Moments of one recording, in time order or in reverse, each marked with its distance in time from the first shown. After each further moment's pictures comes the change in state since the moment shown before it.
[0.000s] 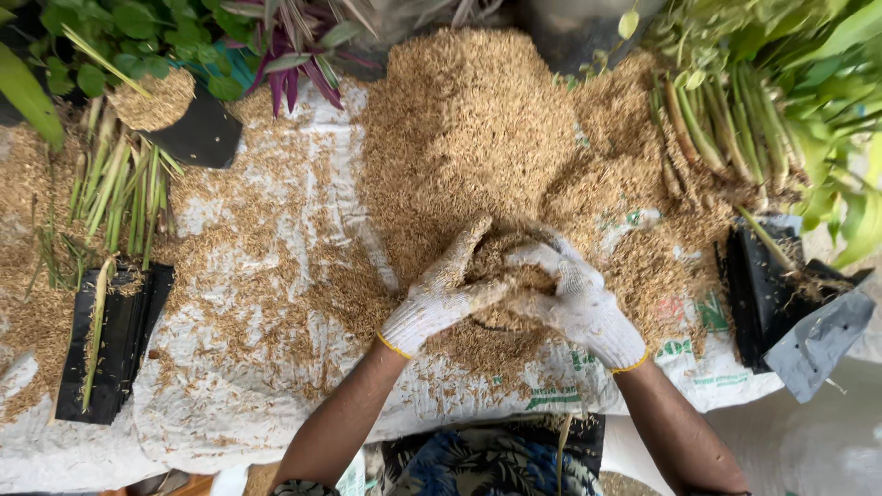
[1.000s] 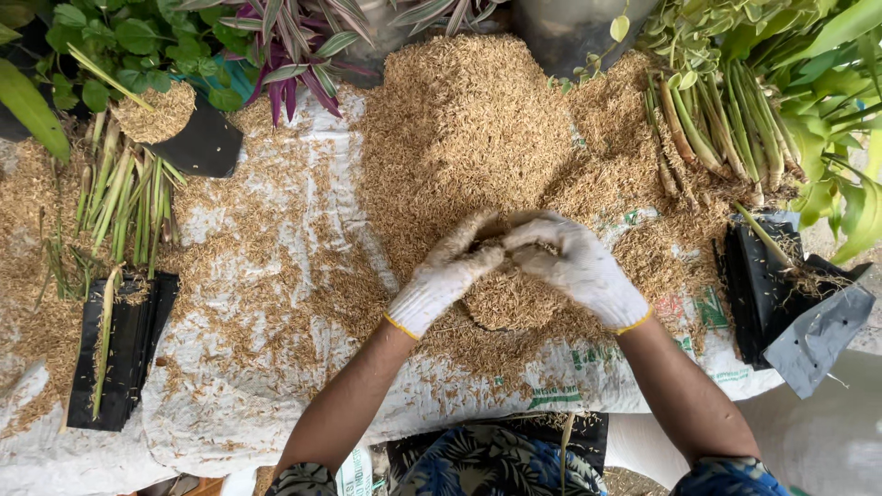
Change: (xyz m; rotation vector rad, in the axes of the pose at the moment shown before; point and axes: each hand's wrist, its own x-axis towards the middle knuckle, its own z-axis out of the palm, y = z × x) left_hand 0.038 -0.026 -0.004 -0.180 0.138 -0.042; right_hand 0.033 -0.008 -0.015 0.156 -0.111 -0.031
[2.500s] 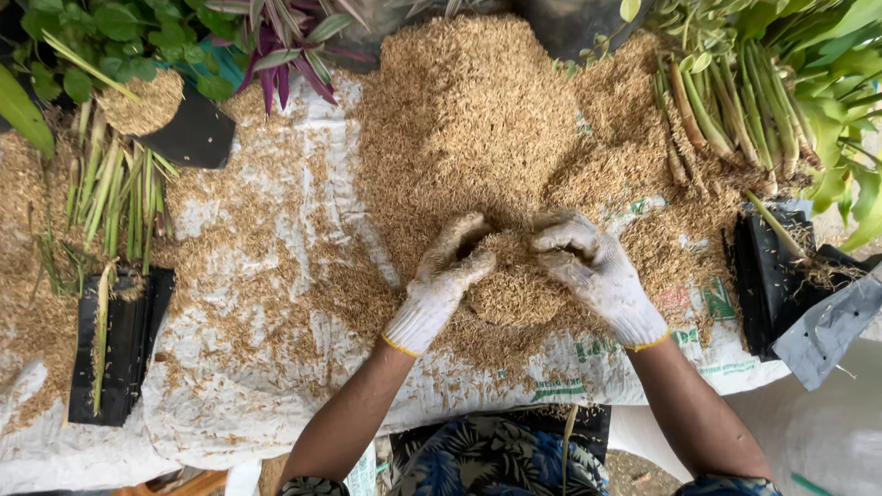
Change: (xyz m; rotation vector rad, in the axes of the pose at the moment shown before) left_hand -0.007 -0.038 -0.009 0.105 0.195 0.230; right_hand -0.012 0.049 -0.012 -0.027 0.090 -0.159
